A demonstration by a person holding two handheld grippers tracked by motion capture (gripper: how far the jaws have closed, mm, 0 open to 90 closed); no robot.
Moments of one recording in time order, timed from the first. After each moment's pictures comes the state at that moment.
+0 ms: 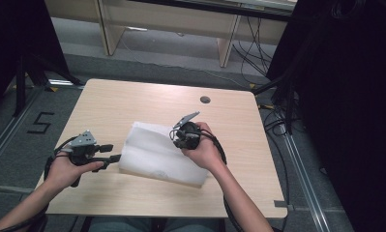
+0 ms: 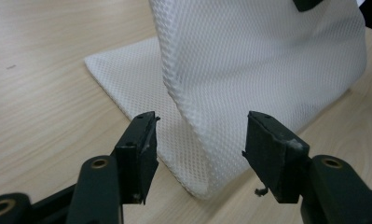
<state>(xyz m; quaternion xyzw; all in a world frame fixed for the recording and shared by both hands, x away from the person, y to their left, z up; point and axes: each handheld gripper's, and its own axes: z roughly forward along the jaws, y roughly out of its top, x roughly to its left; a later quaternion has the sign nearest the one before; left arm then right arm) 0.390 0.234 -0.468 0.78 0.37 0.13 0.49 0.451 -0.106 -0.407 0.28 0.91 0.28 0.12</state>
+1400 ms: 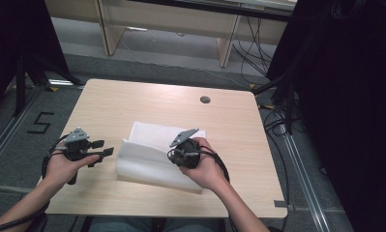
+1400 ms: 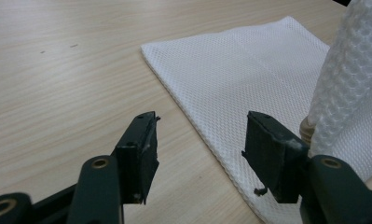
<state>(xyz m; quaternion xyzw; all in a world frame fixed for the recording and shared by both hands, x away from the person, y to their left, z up) 0.403 0.250 -0.483 0.75 0.43 0.15 0.48 0.395 -0.103 -0.404 0.24 0.92 0.30 0.11</state>
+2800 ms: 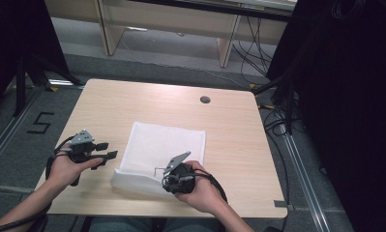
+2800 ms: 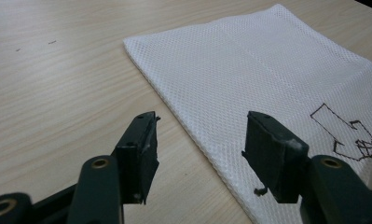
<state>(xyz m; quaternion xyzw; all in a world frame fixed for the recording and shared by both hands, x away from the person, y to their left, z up) 0.401 0.241 -0.485 0.77 0.42 0.14 0.47 0.347 -0.096 -0.440 0.20 0.94 0.27 0.02</state>
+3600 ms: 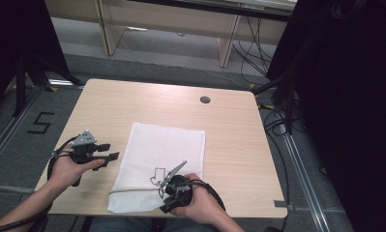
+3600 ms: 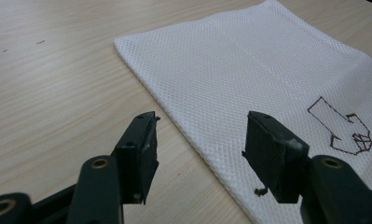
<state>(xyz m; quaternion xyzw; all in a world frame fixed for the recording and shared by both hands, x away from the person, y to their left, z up) 0.401 0.236 -0.486 0.78 0.40 0.14 0.46 0.323 -0.091 -0.454 0.25 0.94 0.23 -0.08</state>
